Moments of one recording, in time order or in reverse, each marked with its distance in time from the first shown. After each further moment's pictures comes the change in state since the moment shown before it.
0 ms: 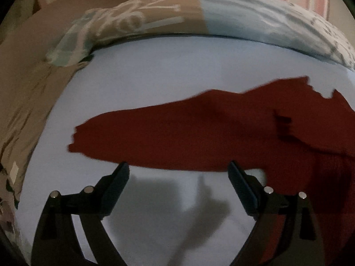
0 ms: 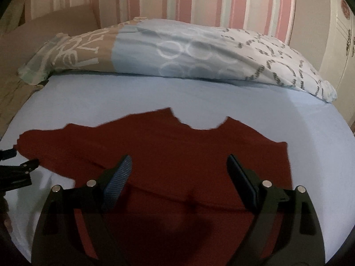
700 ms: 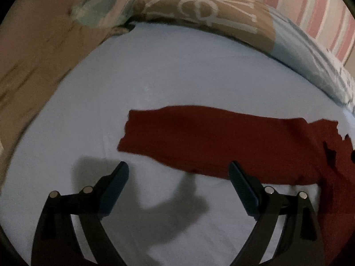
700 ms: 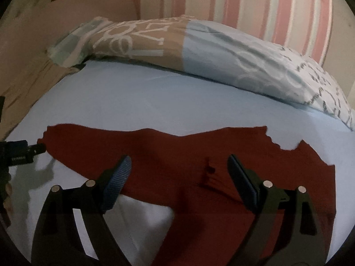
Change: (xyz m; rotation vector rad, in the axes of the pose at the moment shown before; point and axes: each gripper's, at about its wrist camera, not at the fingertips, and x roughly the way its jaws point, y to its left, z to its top) left arm 0.053 0.187 -0.012 -0.244 0.022 -0.126; right arm 0.027 0.175 0.012 -0.155 -0.004 0.116
